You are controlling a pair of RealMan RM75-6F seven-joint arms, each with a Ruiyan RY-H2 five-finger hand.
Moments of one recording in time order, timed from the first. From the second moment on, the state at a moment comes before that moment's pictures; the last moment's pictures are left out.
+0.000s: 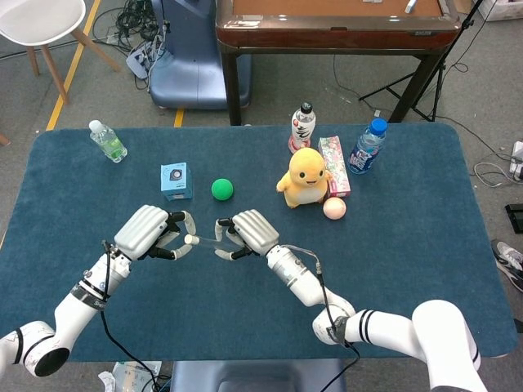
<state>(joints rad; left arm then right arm) -0.69 -1.13 -0.20 -1.80 1.40 1.03 -0.23 0.97 -1.88 0.29 -1.16 -1.36 0.94 0.29</state>
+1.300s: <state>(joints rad) -0.71 -1.12 -0.19 -1.80 1.40 0.99 -0.23 0.96 -1.87 0.29 -1.17 -1.36 0.94 0.29</state>
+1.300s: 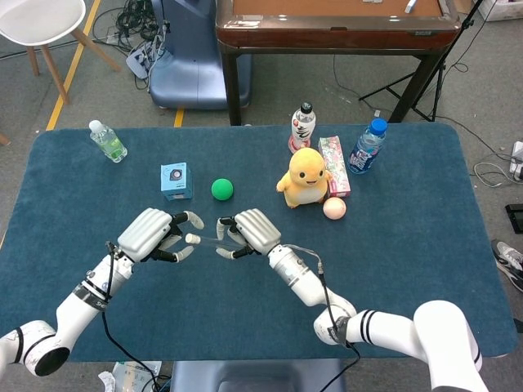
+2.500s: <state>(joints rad) -0.65 -1.10 -0.13 -1.72 1.40 0.99 -0.25 0.95 -1.69 0.15 -1.22 -0.99 0.74 -0.31</state>
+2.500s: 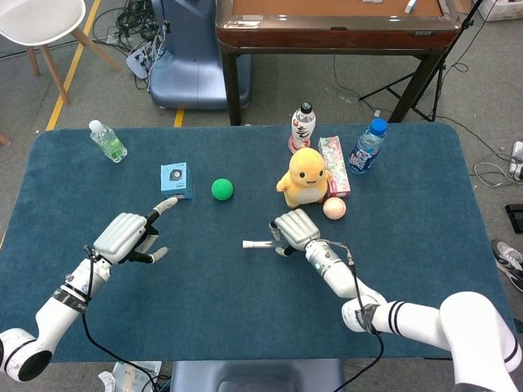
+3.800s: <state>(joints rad) -0.50 -1.11 -0.08 -1.64 1.34 1.14 -0.11 0.59 -1.26 0.09 -1.65 -1.24 1.22 -0.22</state>
